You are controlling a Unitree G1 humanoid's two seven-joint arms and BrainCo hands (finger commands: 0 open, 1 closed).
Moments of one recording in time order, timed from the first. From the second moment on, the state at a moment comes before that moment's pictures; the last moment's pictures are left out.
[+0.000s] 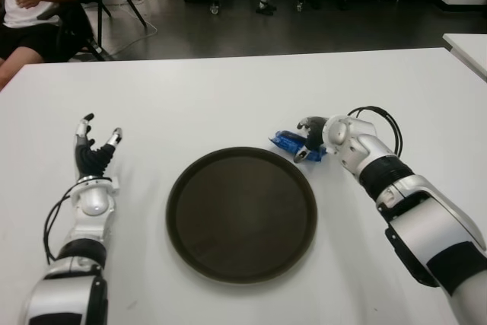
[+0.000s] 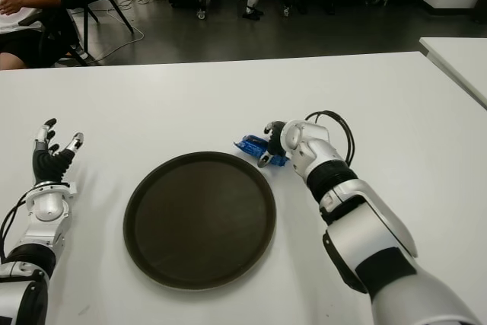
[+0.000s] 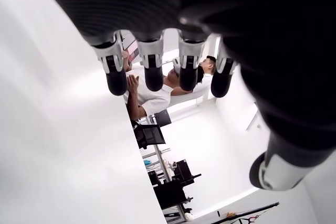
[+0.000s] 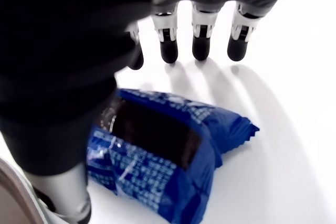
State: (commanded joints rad) left arm -0.48 0.28 0.14 1.11 0.09 -0.54 0.36; right arm -0.87 -0.18 0.52 1.03 -0.60 0.26 0.43
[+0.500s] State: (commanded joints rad) left arm -0.48 0.29 0.13 1.10 0.11 -0.53 0.39; right arm -0.85 -0.18 0.54 1.04 -0.62 0.23 0.41
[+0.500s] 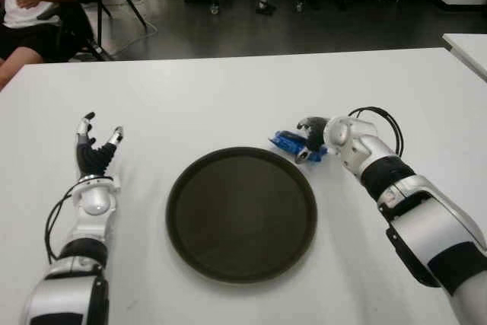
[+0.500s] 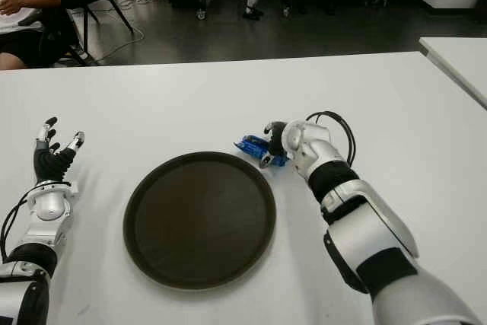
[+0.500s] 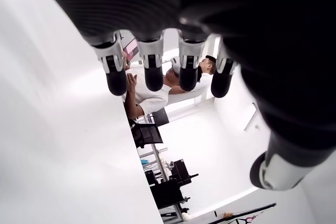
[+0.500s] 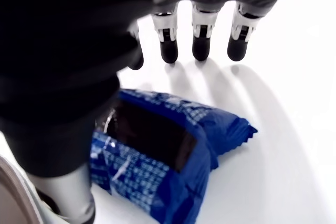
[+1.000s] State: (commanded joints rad) left arm -0.48 0.29 0.13 1.11 0.11 -0.53 0.39; right arm -0.83 -0.16 0.55 1.09 -0.64 0.23 0.25
